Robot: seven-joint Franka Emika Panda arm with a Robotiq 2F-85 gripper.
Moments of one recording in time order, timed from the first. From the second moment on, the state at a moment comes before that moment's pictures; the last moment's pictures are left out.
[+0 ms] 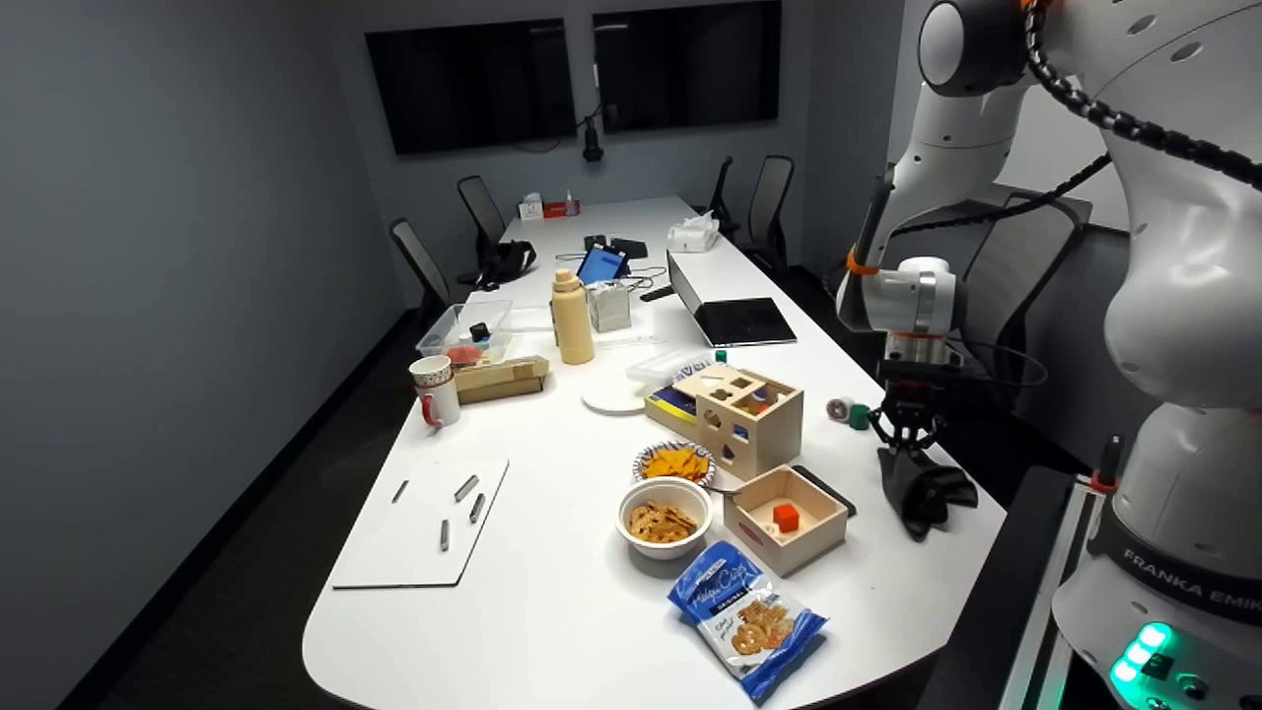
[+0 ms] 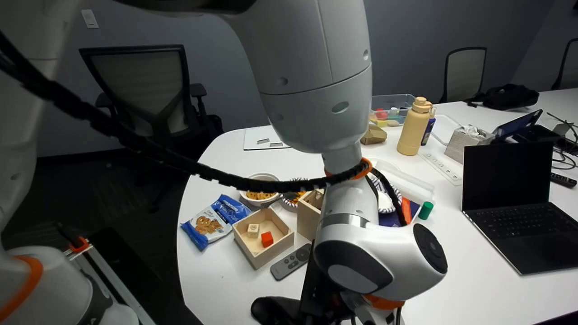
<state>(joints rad) -0.54 0.63 -0.20 -2.26 0.48 2.44 0.00</state>
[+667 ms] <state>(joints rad) -0.54 0.73 -0.18 -2.08 0.50 2.44 0.06</state>
